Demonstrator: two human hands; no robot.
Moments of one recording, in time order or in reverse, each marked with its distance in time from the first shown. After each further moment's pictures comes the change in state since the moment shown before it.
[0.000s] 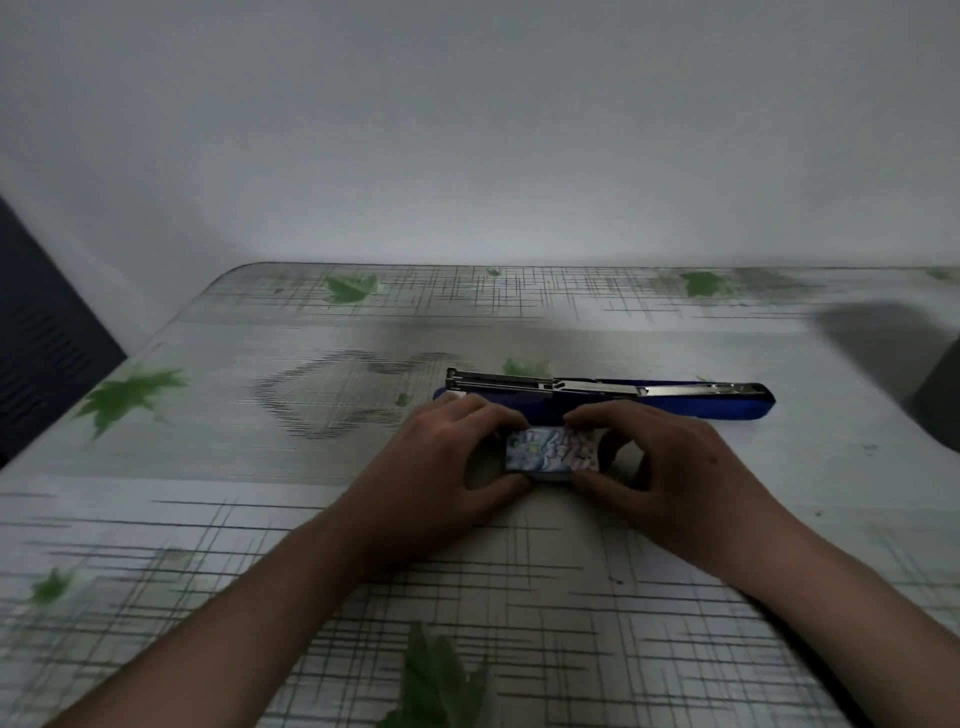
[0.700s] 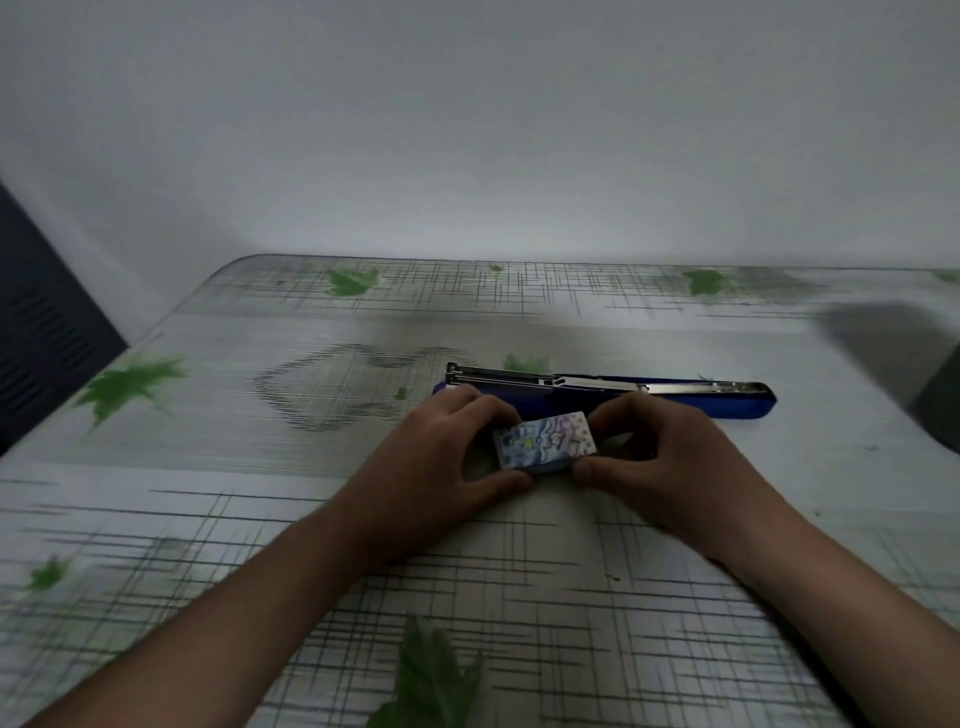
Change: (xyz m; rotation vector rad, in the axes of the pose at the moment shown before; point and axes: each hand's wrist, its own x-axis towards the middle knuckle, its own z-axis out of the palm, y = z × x) left_hand -0.002 -0.002 0.002 -0.037 -0.039 -0.079; right_hand 0.004 0.012 0.007 0.331 0.004 0.301
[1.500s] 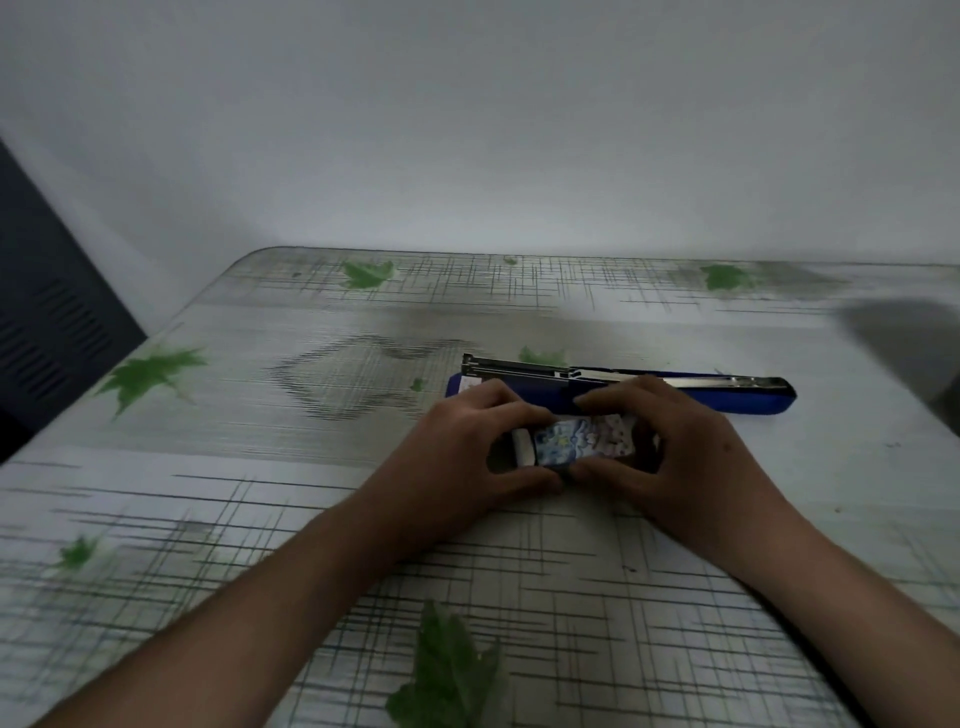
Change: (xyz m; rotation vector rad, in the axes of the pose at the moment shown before) left_hand 0.001 0.009 0.000 -0.042 0.018 0.051; right_hand -0.004 -0.007 0.005 -0.275 0.060 -0.291
